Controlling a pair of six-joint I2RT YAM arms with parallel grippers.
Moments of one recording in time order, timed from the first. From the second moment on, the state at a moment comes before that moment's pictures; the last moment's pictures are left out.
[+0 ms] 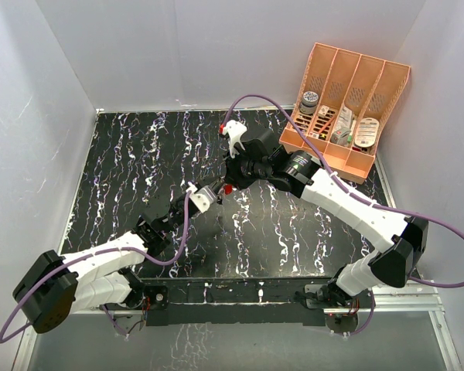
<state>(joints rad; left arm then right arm) -0.78 1.08 0.41 0.81 0.13 0.44 0.84 1.46 1.50 -0.65 -0.08 0.15</state>
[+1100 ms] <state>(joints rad) -0.78 1.12 0.40 0.87 0.14 0.40 0.84 1.46 1.50 -0.63 -0.08 0.16</state>
